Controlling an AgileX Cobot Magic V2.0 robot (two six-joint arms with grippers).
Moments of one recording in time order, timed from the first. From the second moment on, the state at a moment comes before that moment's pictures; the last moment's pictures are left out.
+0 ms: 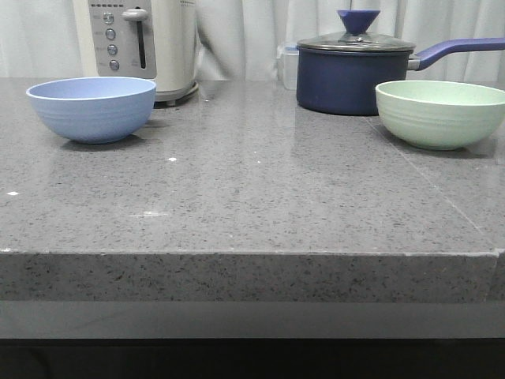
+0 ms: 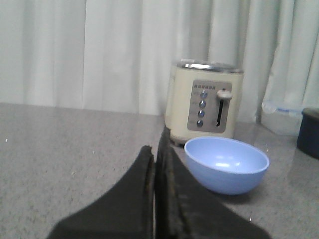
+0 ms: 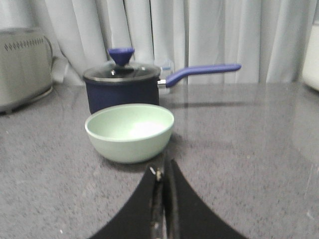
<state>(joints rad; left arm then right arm) -0.06 -0.01 -0.16 -0.10 0.10 0.04 0.03 -0.01 -0.15 0.11 0.17 -0.01</state>
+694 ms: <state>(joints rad) -0.06 0.51 -0.78 -0.10 0.65 0.04 0.03 0.51 -0.67 0.10 0.58 -0.01</state>
